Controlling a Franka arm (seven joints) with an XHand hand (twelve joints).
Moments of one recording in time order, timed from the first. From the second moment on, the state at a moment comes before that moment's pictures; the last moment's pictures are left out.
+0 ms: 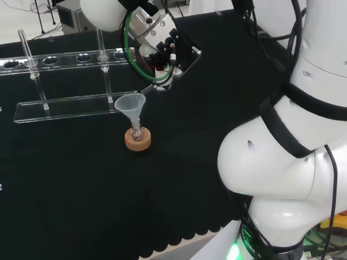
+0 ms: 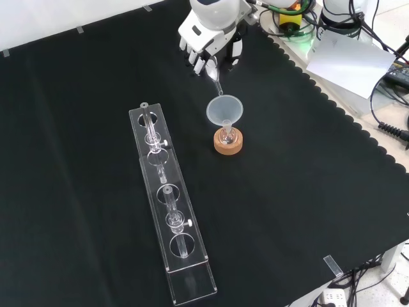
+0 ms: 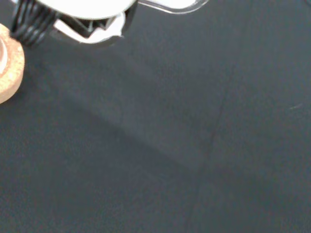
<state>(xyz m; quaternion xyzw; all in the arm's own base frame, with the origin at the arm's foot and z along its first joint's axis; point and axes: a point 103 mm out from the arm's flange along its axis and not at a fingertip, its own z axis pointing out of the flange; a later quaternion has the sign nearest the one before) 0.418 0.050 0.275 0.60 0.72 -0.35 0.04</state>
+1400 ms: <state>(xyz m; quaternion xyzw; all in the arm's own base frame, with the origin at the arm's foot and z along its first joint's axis) 0.424 0.069 0.278 0.57 0.73 -0.37 0.05</state>
